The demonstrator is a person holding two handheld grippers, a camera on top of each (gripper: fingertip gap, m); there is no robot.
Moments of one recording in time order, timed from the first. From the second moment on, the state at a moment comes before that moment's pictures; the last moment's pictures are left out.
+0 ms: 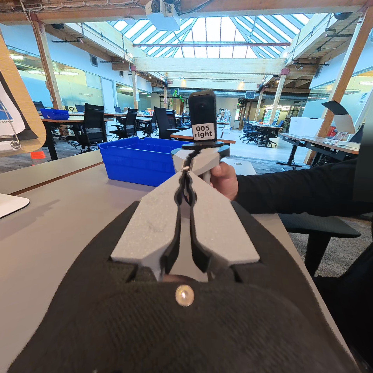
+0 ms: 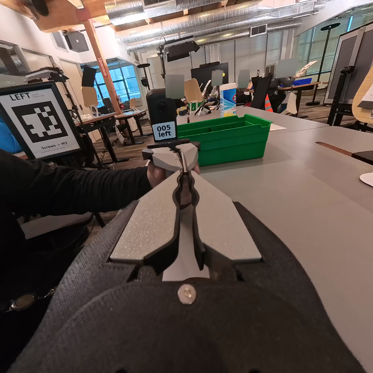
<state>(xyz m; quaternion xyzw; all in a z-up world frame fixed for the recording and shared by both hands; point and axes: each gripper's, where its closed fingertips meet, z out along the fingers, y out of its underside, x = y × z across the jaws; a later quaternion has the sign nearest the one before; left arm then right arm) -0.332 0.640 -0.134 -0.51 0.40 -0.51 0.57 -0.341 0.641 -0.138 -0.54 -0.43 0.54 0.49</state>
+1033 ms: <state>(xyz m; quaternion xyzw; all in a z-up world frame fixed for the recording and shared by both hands) -0.334 0.638 -0.133 -0.51 0.41 -0.49 0.57 -0.343 0.639 -0.145 -0.54 -0.44 0.55 0.46</state>
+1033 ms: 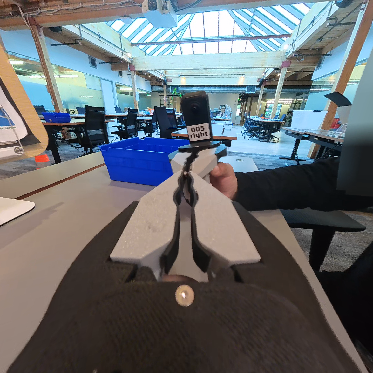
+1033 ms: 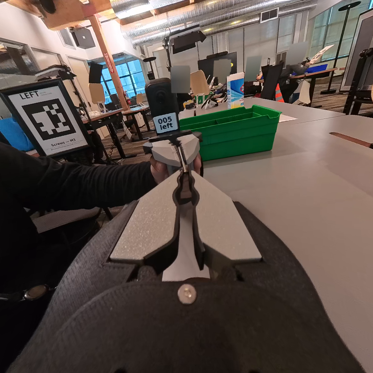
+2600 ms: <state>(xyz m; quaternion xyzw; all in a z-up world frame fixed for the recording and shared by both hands) -0.333 0.652 -0.147 -0.56 0.39 -0.50 0.54 -0.343 0.647 -0.155 -0.57 -0.44 0.53 0.45</state>
